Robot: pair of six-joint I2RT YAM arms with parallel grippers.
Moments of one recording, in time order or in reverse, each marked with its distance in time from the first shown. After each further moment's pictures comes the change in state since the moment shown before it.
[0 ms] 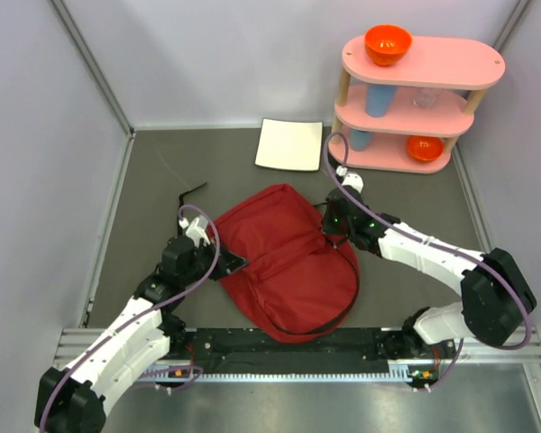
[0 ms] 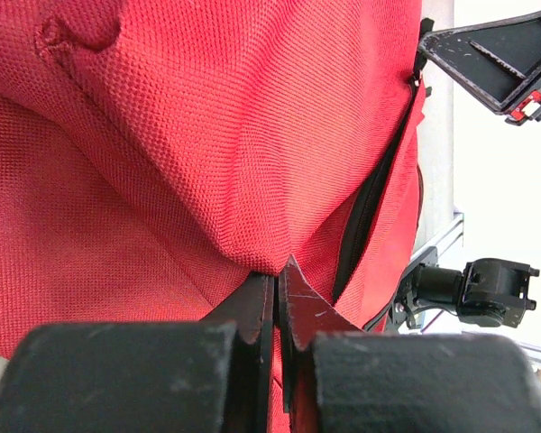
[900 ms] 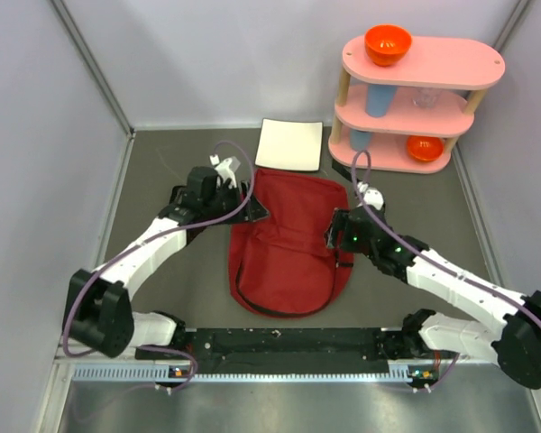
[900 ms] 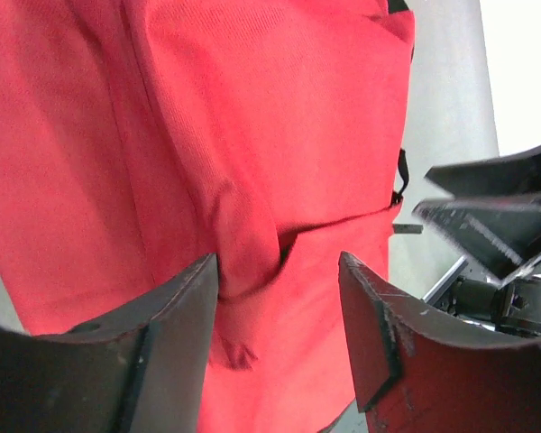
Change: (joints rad) left arm 0.026 0.710 0.649 -0.069 0.119 0.328; right arm 0.039 -0.272 -0.190 -0.048 -0.001 0.022
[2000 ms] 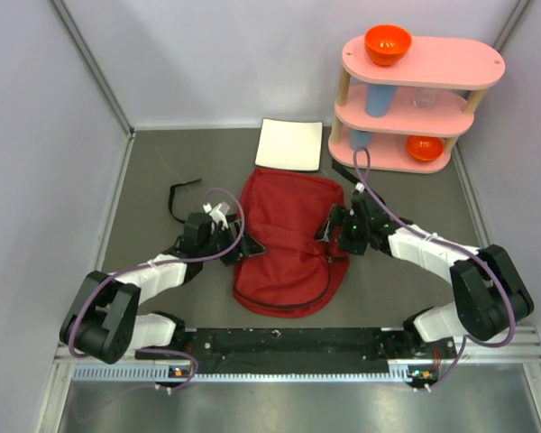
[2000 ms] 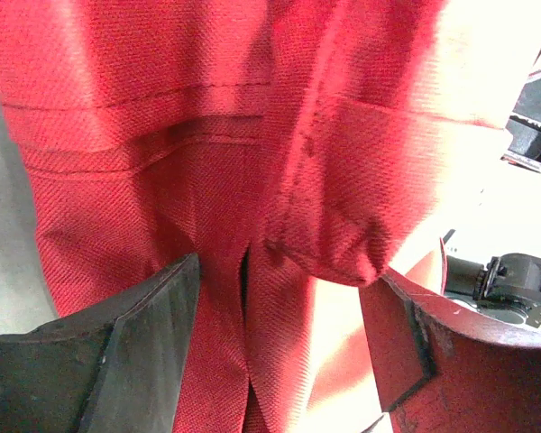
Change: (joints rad) left arm 0.026 -0.086 -0.535 0.420 0.070 -0.244; right arm -0.249 0.296 0.027 0.071 -0.444 0.135
